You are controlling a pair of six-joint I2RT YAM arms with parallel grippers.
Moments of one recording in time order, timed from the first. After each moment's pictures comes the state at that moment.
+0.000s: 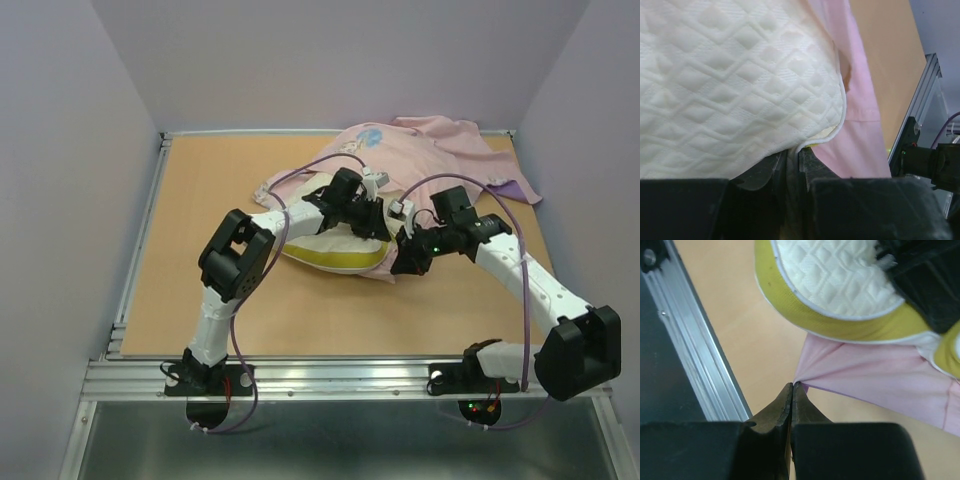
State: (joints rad) left arm -0.71 2.11 1.53 -0.08 0.57 -0.45; right arm 0.34 1.25 0.98 -0.77 -0.77 -0.39
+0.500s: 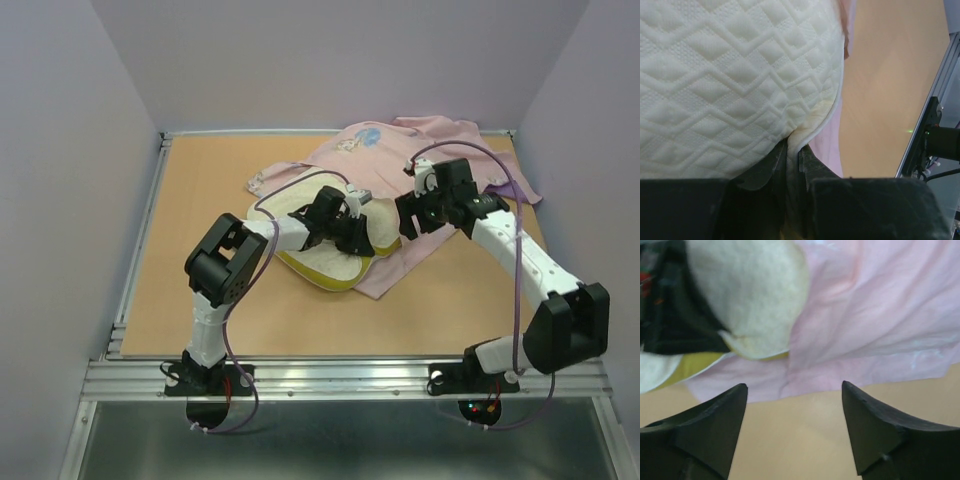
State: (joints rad) left arm -0.68 2.01 1.22 0.11 0.58 -0.43; right arm 0.29 1.34 1.14 -0.64 -0.23 -0.15
